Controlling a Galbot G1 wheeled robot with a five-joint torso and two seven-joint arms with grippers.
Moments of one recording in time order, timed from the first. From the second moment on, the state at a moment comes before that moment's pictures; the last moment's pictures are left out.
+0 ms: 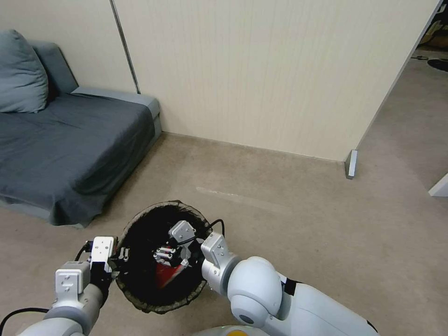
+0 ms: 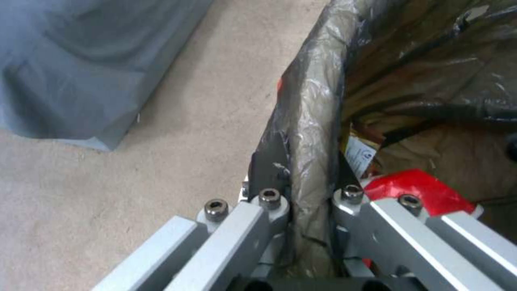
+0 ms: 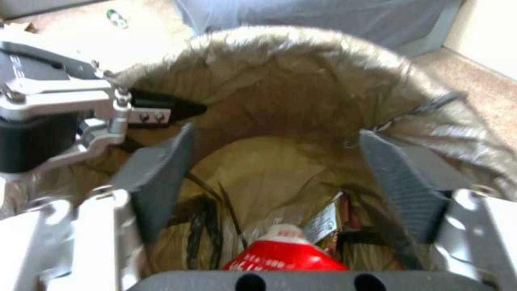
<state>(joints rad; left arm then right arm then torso) 1.90 -1.33 -0.79 -2.50 -0.30 0.69 -0.07 -0.89 1.20 -0.49 2.11 0.53 -0.60 0.24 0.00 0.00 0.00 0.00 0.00</state>
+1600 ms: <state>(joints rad) 1.80 -1.40 -0.78 -2.50 -0.22 0.70 -0.03 -1.86 1.38 0.51 2.33 -0.04 0.07 0.22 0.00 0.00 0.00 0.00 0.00</state>
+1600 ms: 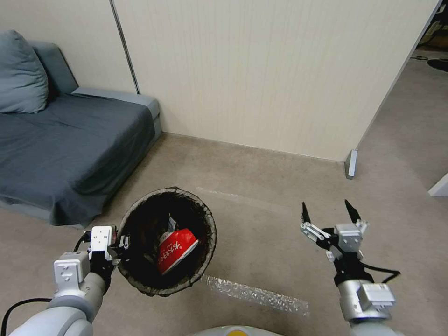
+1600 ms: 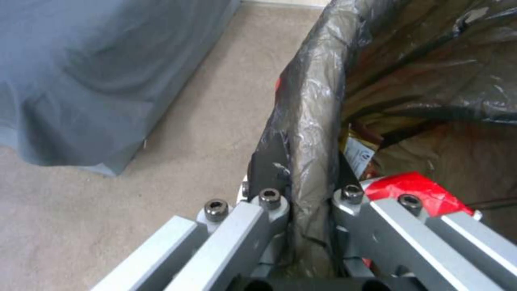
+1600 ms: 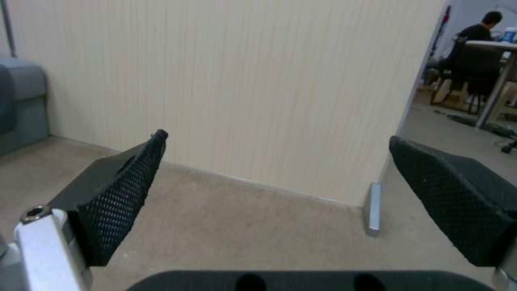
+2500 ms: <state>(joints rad) 1.81 -1.42 -0.77 -2.50 -0.22 0.70 -0.03 -1.88 1.44 0.48 2.33 -0.07 0.06 0.22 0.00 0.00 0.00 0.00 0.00</state>
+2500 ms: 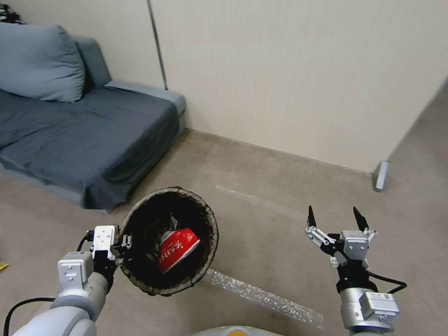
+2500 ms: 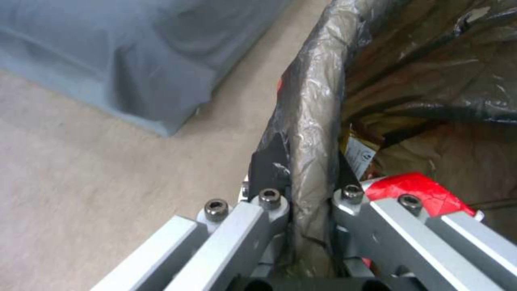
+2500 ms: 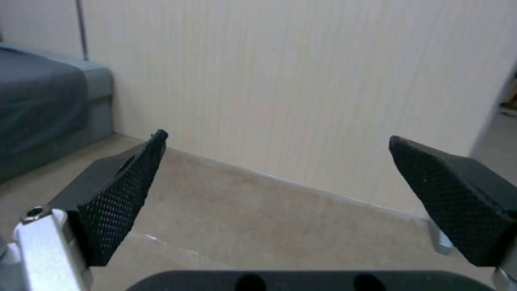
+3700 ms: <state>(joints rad) 1.82 -1.43 -0.78 -2.50 -0.22 0.70 -0.03 -1.88 1.45 0.47 2.32 -0.07 0.06 0.25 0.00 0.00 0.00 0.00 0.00</state>
